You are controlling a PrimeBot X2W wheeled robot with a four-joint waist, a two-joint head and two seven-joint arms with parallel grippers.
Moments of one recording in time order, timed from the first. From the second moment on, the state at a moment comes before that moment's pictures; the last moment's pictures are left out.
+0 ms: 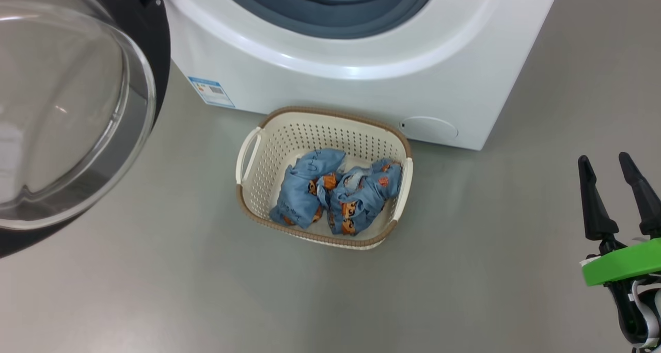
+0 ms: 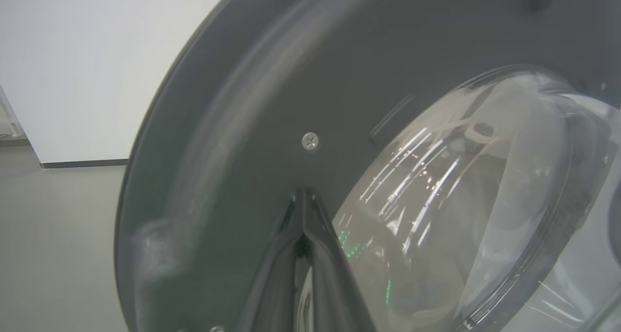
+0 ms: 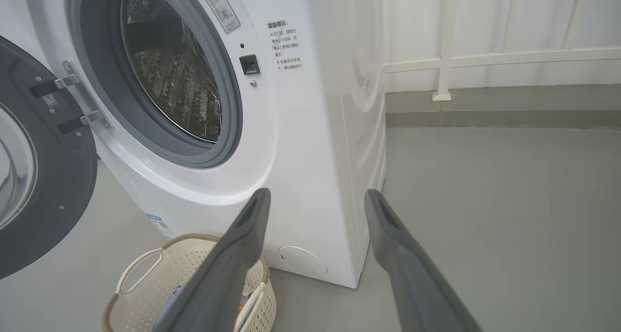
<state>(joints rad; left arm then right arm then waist) -0.71 0.37 0.54 0.85 -0.16 -0.03 -0.26 -0.18 -0.33 0.02 0.23 0.46 0.13 -0.25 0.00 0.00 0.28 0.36</state>
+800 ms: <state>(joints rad) -0.41 0.25 0.38 0.59 -0.28 -0.13 -0.26 -0.10 -0.28 0.03 0.24 0.47 0.13 -0.25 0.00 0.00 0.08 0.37</state>
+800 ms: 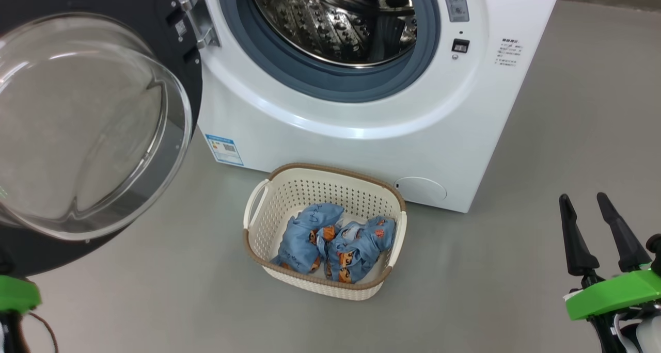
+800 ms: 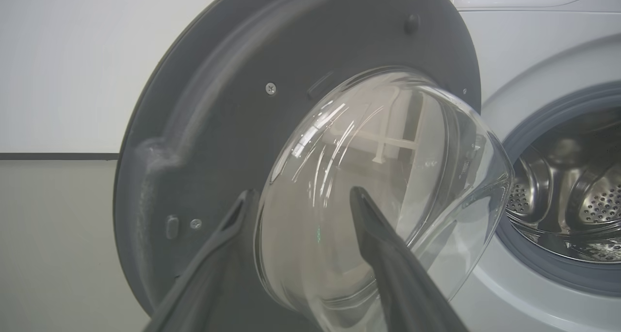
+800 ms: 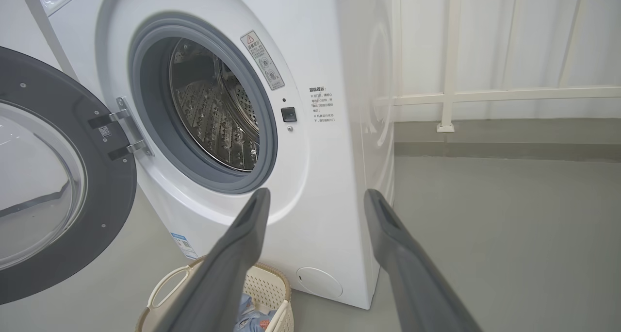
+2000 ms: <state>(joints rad) -0.15 0.26 0.00 0.32 -0.38 -0.13 -0.26 -0.07 -0.26 0.03 0.24 0.47 0.13 -0.25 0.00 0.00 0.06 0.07</state>
